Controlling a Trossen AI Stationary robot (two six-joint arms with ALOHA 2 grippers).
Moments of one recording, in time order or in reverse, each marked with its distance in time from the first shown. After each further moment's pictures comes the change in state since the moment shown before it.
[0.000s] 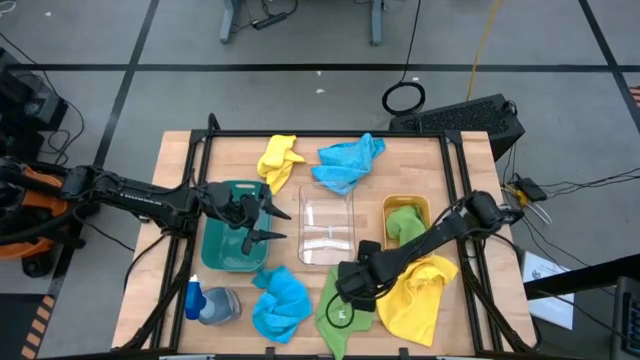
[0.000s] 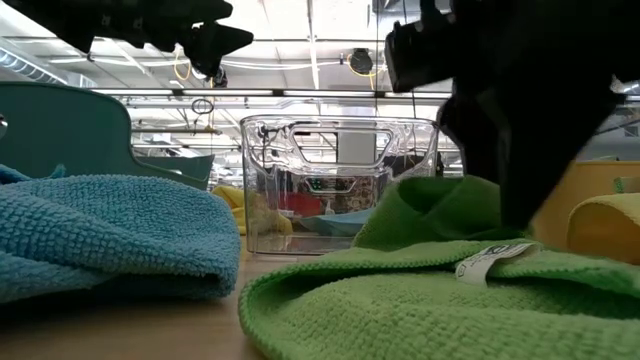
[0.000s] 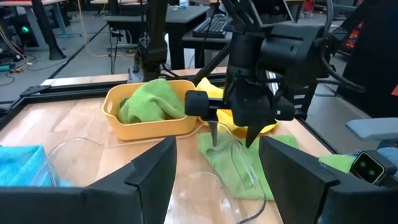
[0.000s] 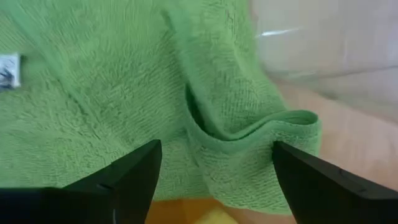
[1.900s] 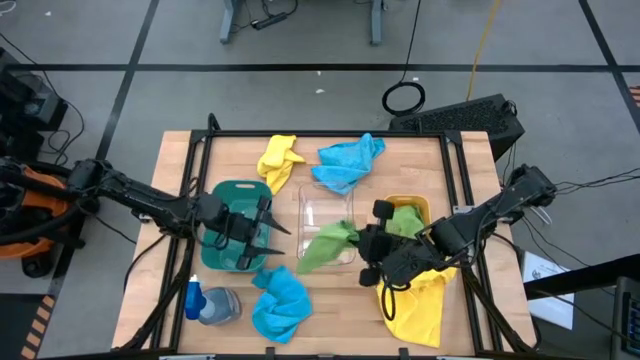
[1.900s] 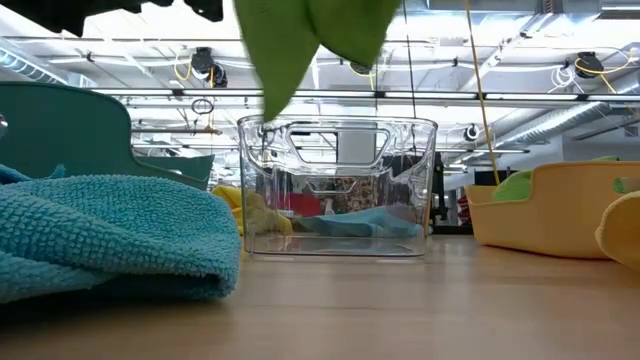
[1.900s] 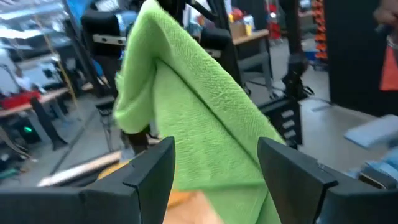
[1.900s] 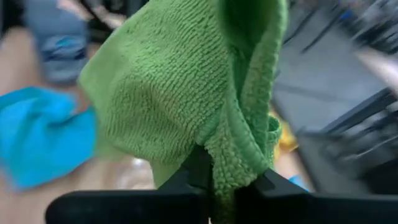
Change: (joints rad) left arm -0.164 0.075 0.000 0.296 -0.069 0.246; right arm 0.057 -0.471 0.000 0.332 0.693 -0.486
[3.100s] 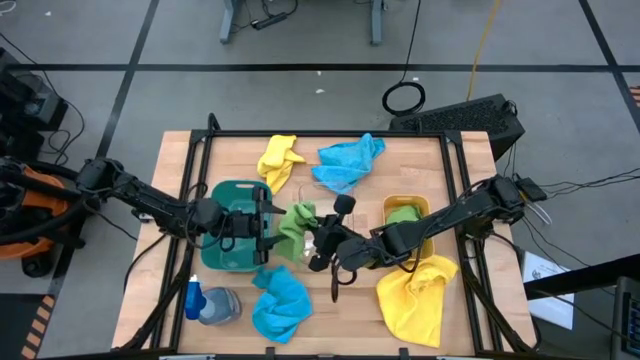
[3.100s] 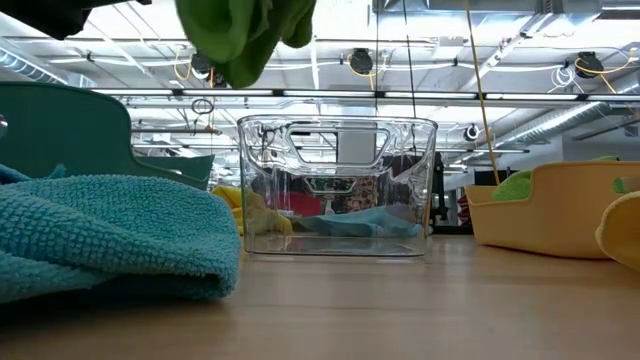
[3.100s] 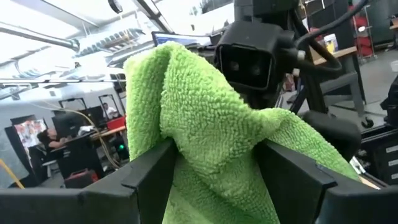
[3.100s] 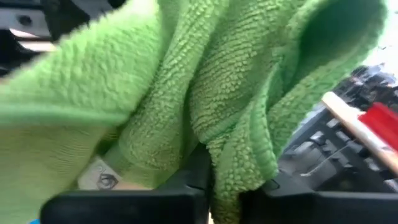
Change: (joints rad) left arm -0.053 0.122 0.001 0.326 -0.325 0.132; right arm -0.147 0.260 -0.002 0.557 0.071 -0.279
